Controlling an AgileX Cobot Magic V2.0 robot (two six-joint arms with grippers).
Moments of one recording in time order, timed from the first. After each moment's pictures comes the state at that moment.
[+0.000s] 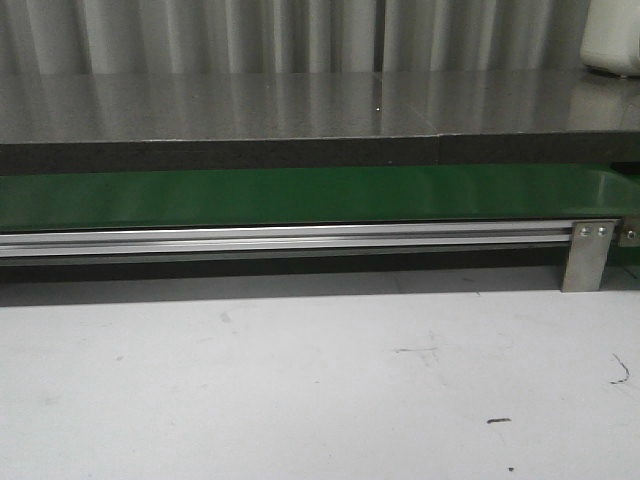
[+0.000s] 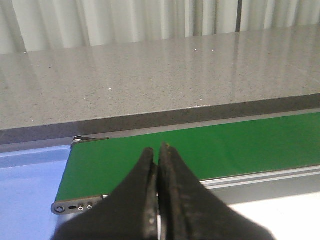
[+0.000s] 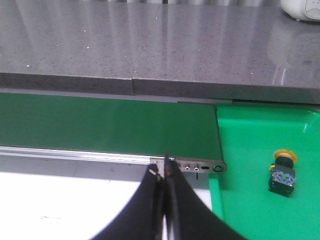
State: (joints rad) left arm 0.16 0.19 -0.53 -0.41 0.60 0.46; right arm 0.08 0.33 -0.48 0.08 0.43 -0.04
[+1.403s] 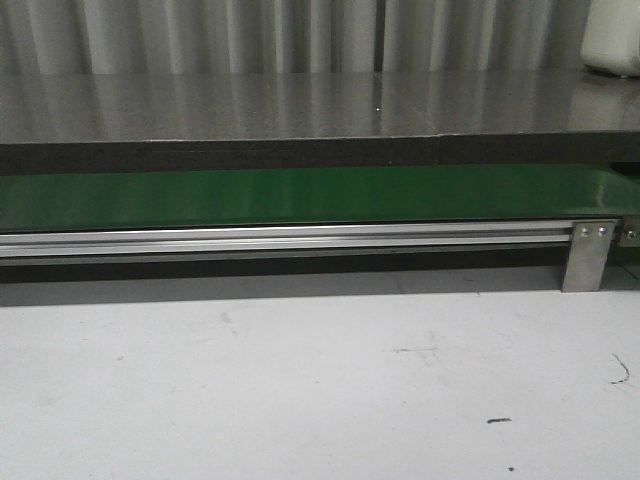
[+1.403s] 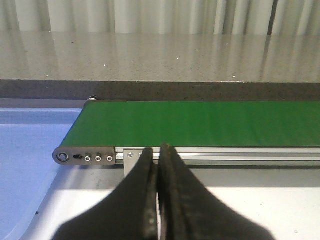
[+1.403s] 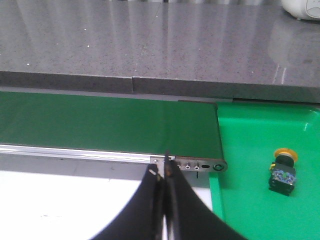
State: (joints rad) left arm 0.02 0.00 0.01 -0.03 0.13 0.03; right arm 0.08 0.33 -0.48 0.08 0.43 -0.04
